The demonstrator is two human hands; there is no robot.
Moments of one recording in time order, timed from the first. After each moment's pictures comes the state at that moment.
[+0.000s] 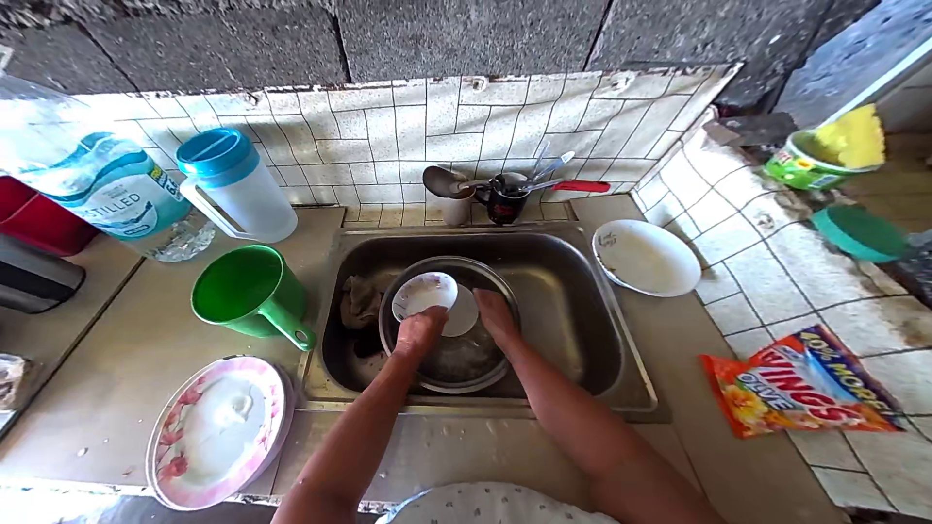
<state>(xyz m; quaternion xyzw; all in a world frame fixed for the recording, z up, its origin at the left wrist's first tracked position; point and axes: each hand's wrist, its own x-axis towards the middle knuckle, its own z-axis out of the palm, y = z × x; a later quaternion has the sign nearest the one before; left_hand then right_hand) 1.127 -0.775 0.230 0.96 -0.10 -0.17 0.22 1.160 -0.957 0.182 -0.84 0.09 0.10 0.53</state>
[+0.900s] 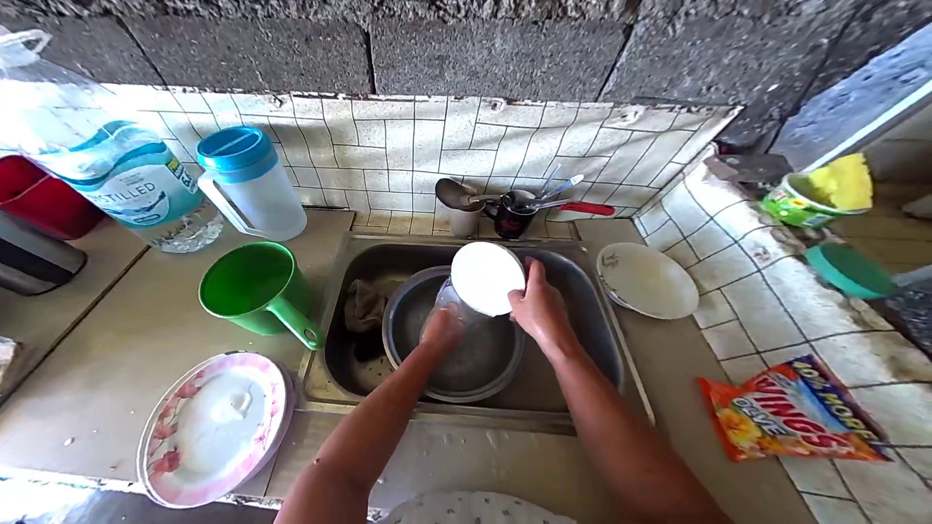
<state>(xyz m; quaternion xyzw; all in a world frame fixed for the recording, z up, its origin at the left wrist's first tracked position) 1.144 -0.802 0.244 0.90 -0.04 -0.22 0.36 1.136 -0.959 0.331 -0.94 0.10 0.05 0.32</state>
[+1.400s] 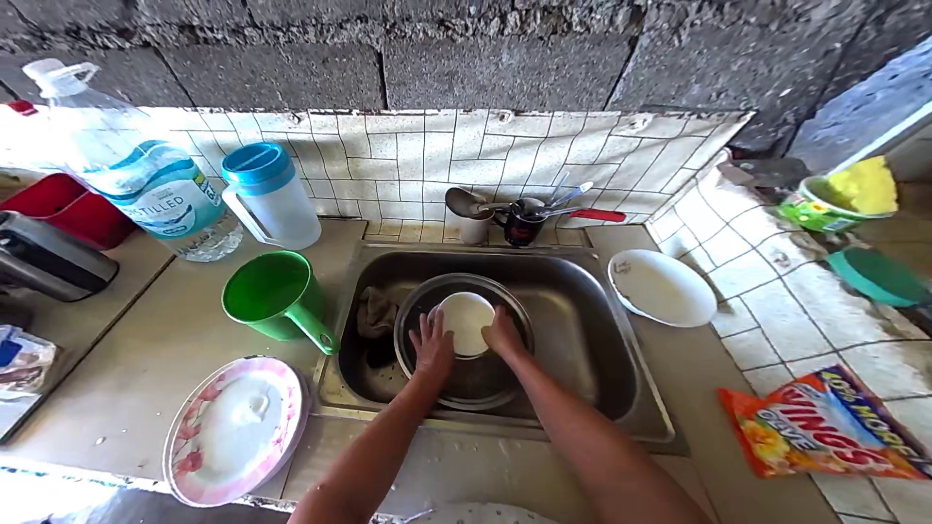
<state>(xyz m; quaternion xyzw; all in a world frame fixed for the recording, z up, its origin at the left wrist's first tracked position) 1.116 -0.782 0.209 0.95 -0.03 -0.22 0.21 1.166 -0.933 0.199 -0.91 0.13 0.20 0.33</state>
